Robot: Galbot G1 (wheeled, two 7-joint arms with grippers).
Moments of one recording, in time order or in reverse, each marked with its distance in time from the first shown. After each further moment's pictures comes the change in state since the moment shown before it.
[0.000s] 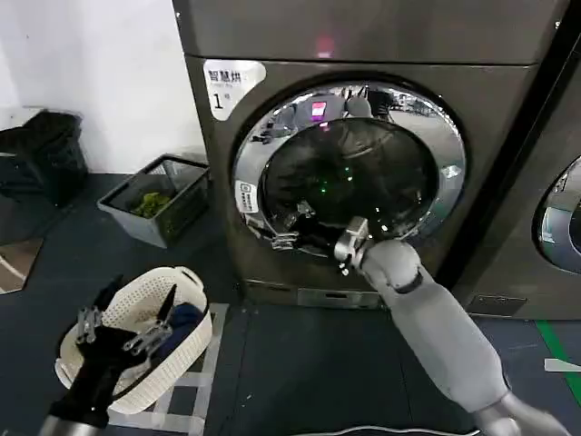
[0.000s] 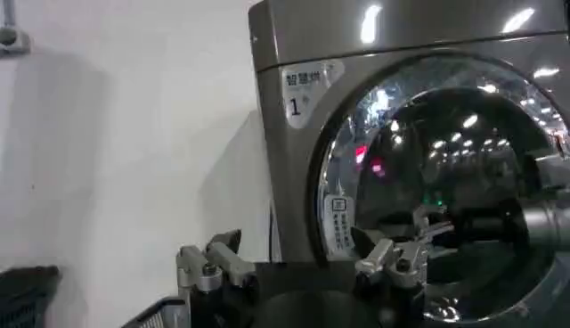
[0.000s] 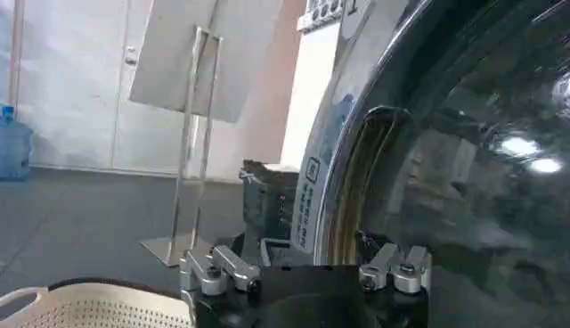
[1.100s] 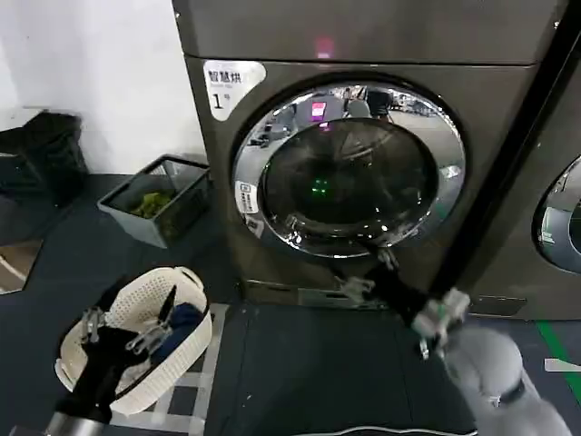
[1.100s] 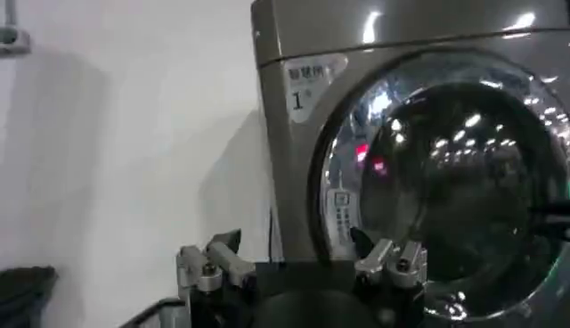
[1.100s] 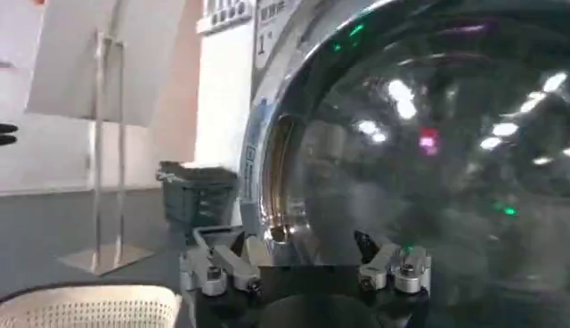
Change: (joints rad) left arm -0.017 0.010 -0.003 0.056 -0.013 -0.026 0.002; right arm -0.399 -0.159 0.318 0.411 0.044 -0.073 0.043
